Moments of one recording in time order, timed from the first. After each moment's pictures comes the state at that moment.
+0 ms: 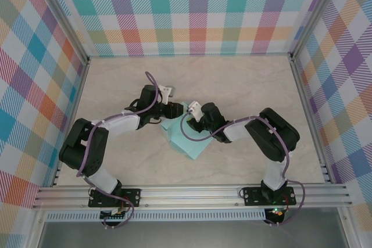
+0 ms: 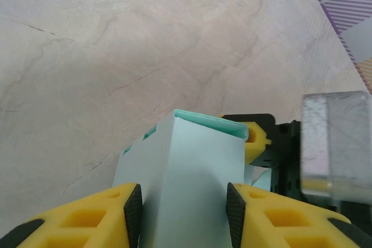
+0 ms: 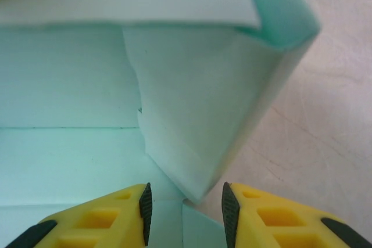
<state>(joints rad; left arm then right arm) -0.45 1.63 0.88 0.08 0.45 -0.34 0.72 1.86 0.76 0.51 -0.04 -0.15</state>
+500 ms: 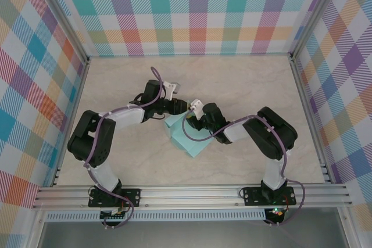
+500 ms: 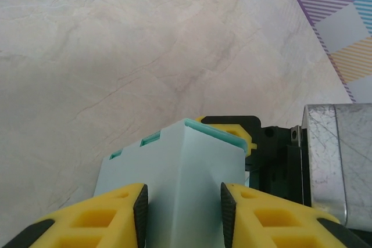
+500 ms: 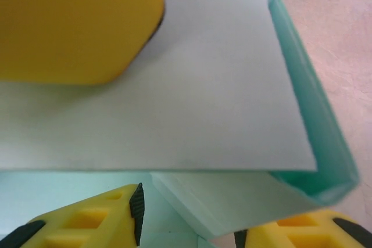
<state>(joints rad) -0.44 1.74 0.99 0.07 0.57 -0.32 0.70 1.88 0.74 0.63 -0.03 -0.10</state>
